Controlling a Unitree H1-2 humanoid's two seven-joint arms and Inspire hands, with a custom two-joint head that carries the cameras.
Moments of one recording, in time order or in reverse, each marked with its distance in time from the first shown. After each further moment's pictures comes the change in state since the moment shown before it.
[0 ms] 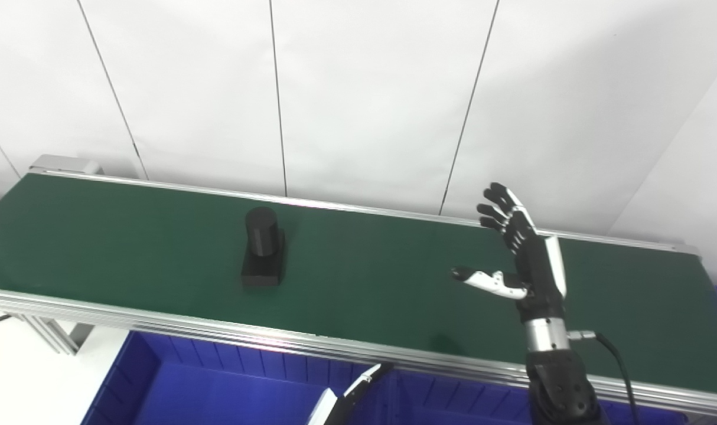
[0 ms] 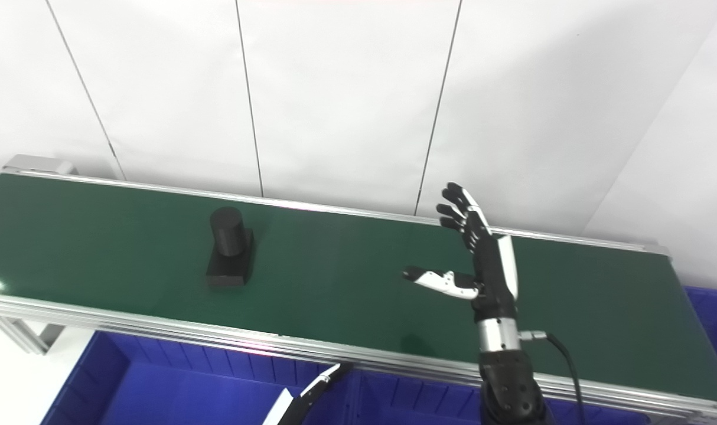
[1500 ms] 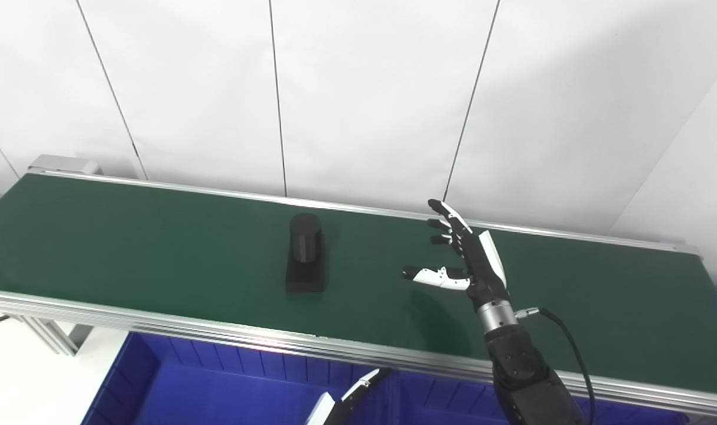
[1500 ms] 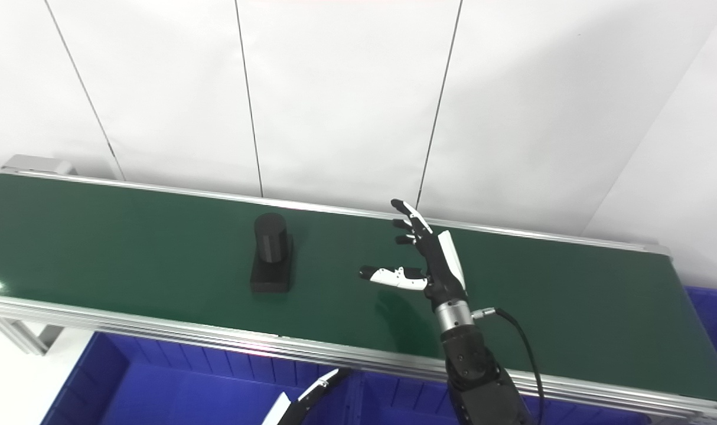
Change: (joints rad) left arm 0.000 0.019 -0.020 -0.004 -0.012 0.000 0.006; right arm -0.159 0.044 0.091 0.361 -0.092 0.000 -0.025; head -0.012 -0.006
